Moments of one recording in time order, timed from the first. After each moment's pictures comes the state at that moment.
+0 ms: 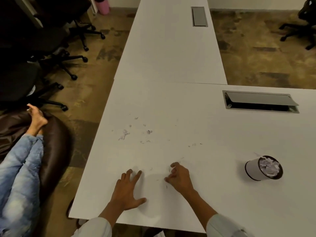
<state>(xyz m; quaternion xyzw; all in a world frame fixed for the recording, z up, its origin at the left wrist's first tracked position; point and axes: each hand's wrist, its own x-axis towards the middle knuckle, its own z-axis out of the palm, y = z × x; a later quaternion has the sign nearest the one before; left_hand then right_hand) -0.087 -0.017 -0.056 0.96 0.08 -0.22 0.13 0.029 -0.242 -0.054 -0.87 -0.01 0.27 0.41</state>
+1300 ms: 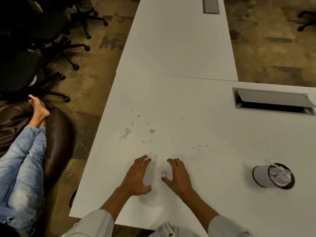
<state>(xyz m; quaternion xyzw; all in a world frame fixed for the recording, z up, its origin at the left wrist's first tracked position) -0.028 -0.017 -0.059 0.96 0.01 -0.12 0.27 0.040 -0.224 -0.069 -0.92 -0.17 0.20 0.30</state>
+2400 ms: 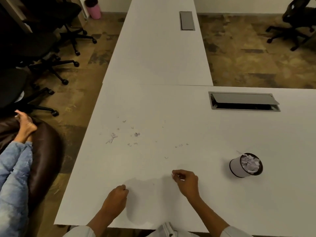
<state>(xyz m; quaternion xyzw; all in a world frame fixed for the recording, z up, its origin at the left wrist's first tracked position) -0.093 -0.043 -0.043 0.98 0.01 -0.16 0.09 0.024 -0.311 -0.029 -0.84 0.06 0.16 0.52</state>
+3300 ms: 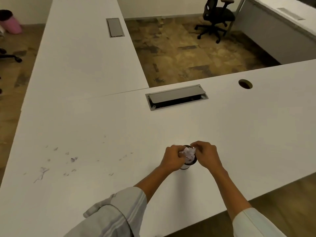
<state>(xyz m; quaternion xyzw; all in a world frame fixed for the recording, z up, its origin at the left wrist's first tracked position) 0.139 -0.416 0.034 0.83 -0.11 -0.16 0.52 0.128 -0.574 0.056 -0.93 0.14 0.05 0.33</state>
